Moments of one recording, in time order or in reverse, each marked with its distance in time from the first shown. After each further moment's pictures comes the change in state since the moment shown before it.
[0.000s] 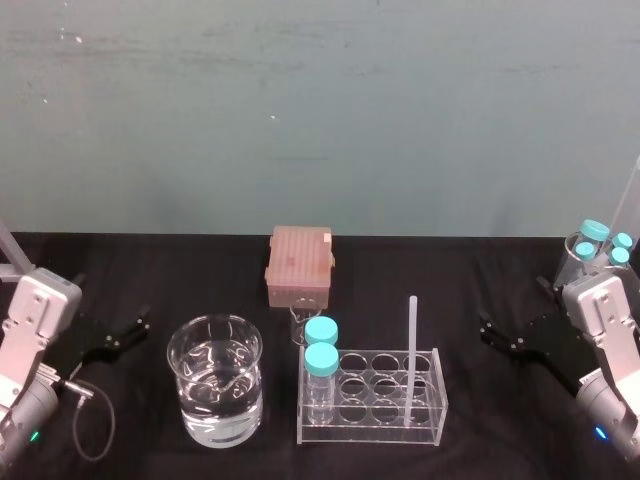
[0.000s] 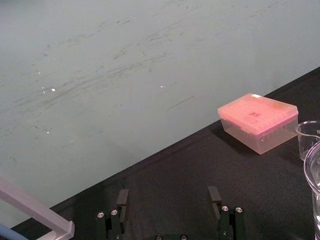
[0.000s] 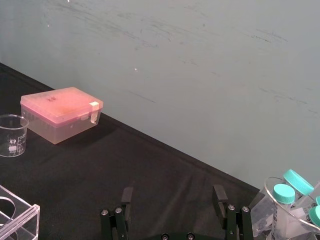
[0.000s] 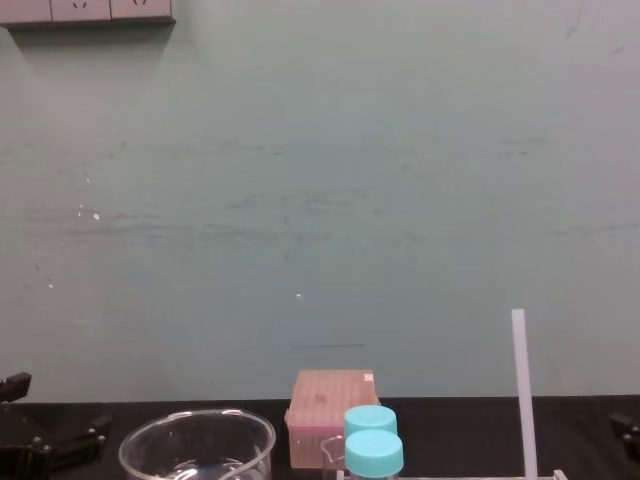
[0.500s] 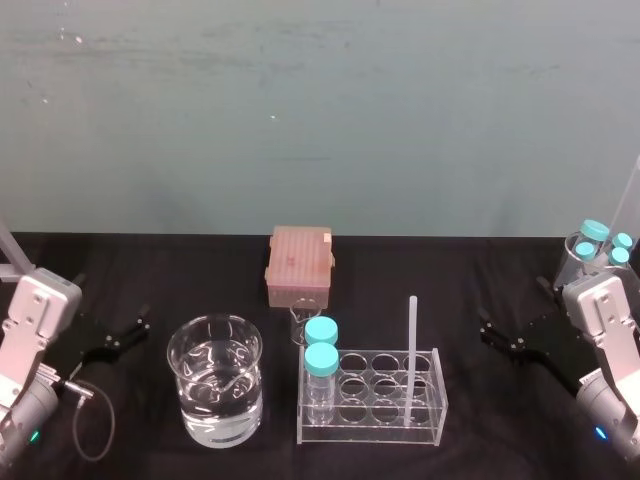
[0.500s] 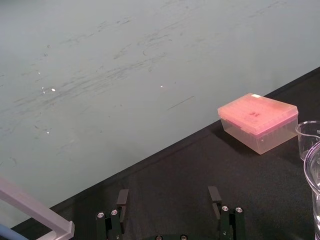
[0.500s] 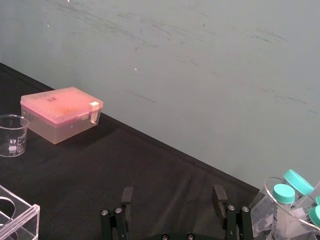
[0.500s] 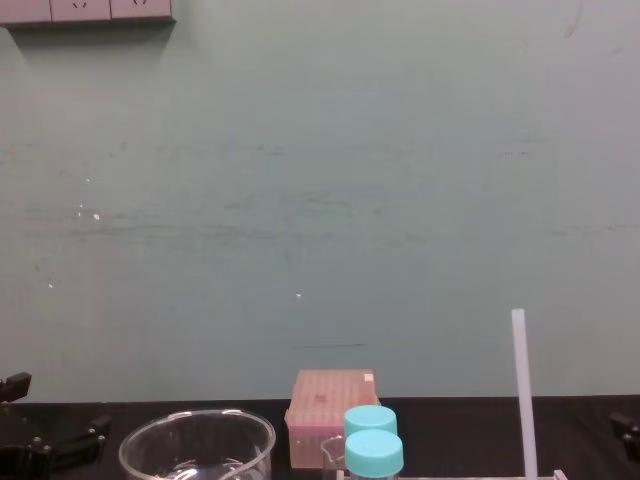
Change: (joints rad) left arm 0.000 0.000 0.000 0.000 0.000 0.000 0.000; right arm 0.000 0.000 0.000 0.000 0.000 0.000 0.000
